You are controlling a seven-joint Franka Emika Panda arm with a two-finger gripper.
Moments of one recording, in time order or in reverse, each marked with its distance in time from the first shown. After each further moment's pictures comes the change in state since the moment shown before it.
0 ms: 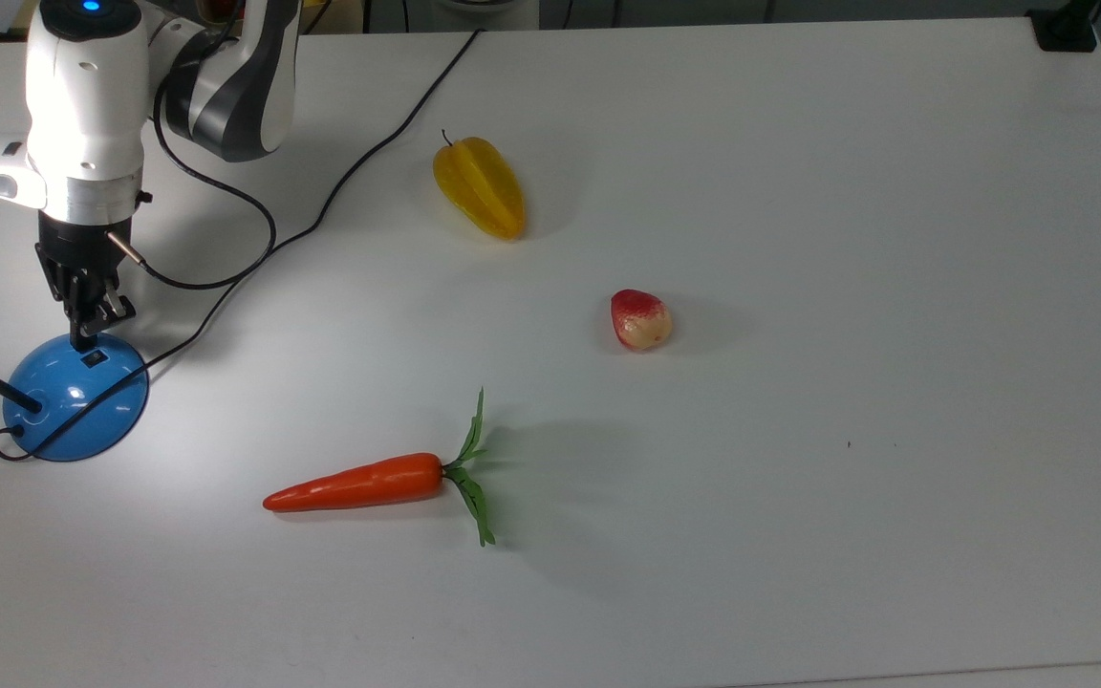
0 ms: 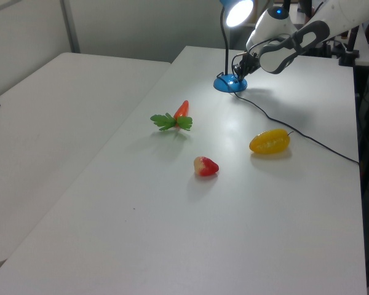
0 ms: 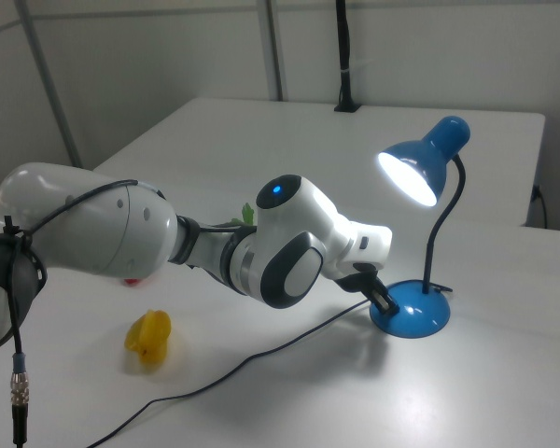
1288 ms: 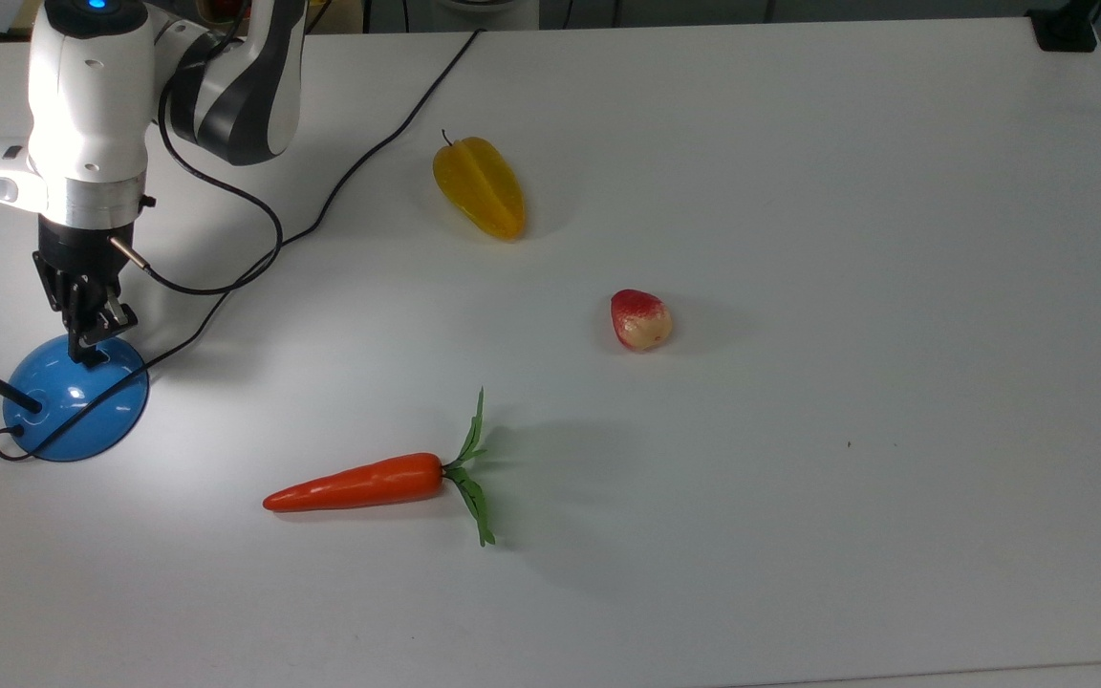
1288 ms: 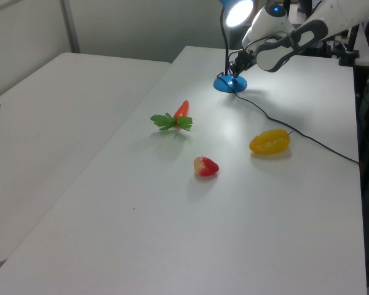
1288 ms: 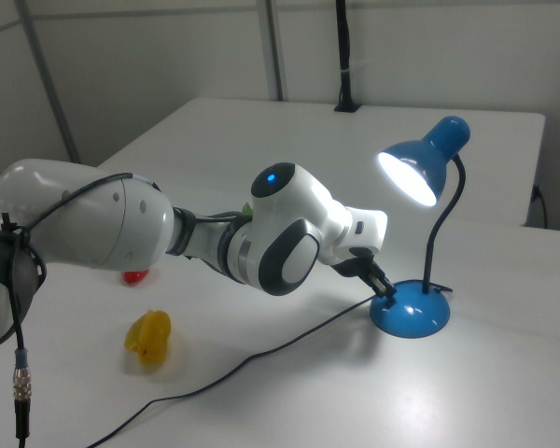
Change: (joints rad) arm 0.013 0.003 0.008 0.036 -0.001 0.003 0.000
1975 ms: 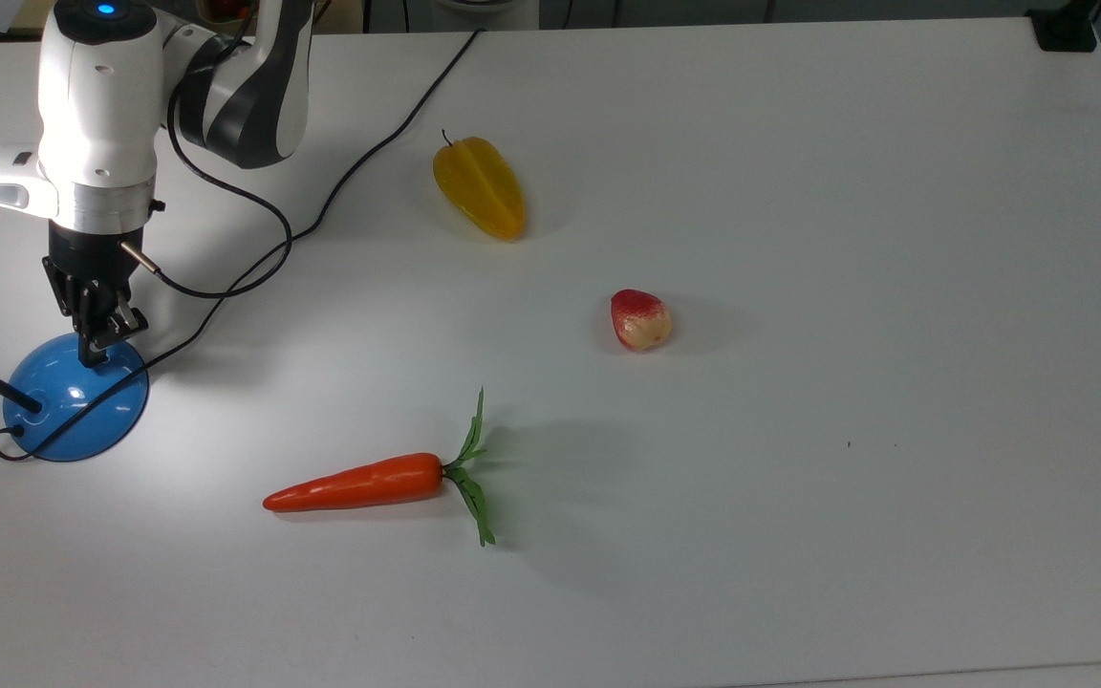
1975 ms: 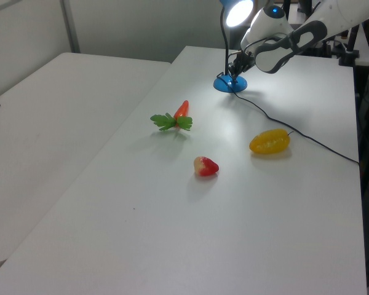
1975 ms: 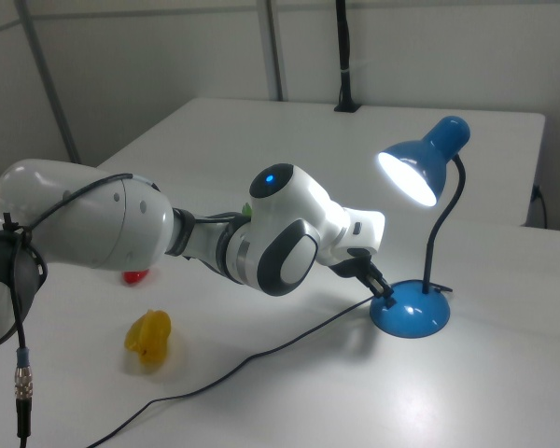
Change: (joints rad) arm 0.004 0.003 0.006 -0.002 0.000 0.000 0.000
